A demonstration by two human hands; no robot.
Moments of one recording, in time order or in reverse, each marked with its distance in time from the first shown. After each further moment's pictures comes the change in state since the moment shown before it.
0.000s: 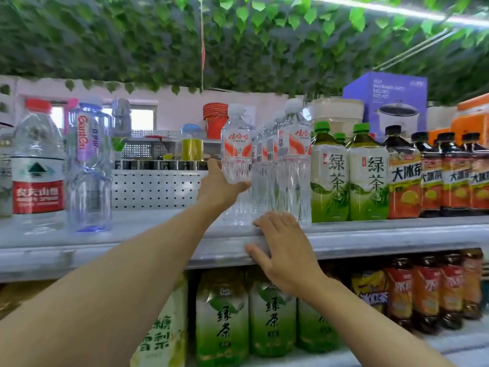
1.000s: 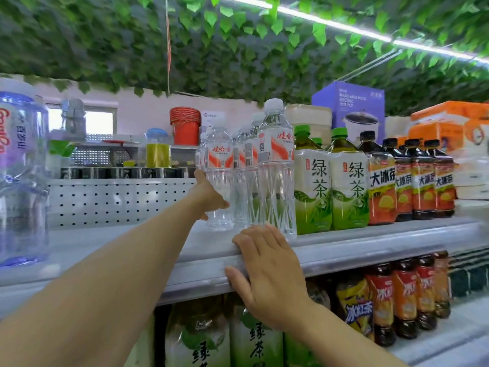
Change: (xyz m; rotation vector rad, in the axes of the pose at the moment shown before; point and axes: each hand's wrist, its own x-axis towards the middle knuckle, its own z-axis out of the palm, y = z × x) left_hand 0.069 -0.017 0.038 0.108 -0.253 -0.188; right_hand -0.002 0.005 0.019 -0.182 0.159 -0.045
